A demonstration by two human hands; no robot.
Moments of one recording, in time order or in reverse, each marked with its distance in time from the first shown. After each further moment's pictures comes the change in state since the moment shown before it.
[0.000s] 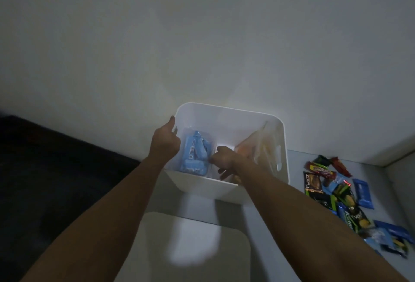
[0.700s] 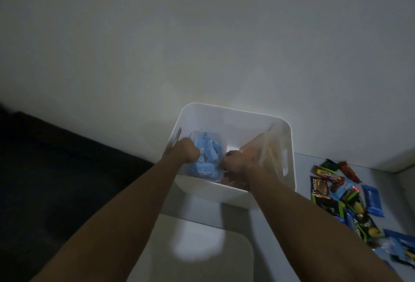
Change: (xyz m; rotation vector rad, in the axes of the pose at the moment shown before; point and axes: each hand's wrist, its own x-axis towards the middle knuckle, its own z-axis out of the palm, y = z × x) left_hand -0.002 0.023 0.023 0.350 -0.384 -0.134; right_hand 0.025 0.022 0.002 0.299 0.042 0.079
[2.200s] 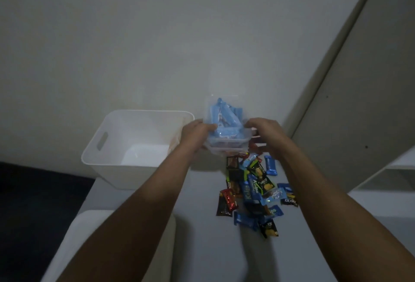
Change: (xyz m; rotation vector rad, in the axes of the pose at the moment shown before) left_hand -0.161 0.244 0.082 -1.010 -0.037 0.137; right_hand -0.234 0.087 -0.265 0.334 0.365 -0.343
